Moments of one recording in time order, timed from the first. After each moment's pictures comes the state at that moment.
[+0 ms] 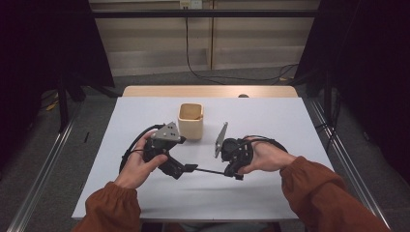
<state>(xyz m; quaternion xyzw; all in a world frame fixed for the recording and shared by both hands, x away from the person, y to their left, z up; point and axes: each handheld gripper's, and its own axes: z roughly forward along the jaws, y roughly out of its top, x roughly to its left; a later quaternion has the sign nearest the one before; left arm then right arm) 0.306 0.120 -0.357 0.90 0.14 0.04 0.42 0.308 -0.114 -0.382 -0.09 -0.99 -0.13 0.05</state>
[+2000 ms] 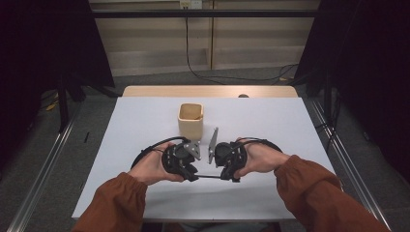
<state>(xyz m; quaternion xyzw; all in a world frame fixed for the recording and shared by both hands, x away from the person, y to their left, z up) 0.309 0.081 -0.393 0.97 0.04 -0.04 0.23 0.303 -0.096 -0.384 -0.05 -0.99 -0.11 0.05</state>
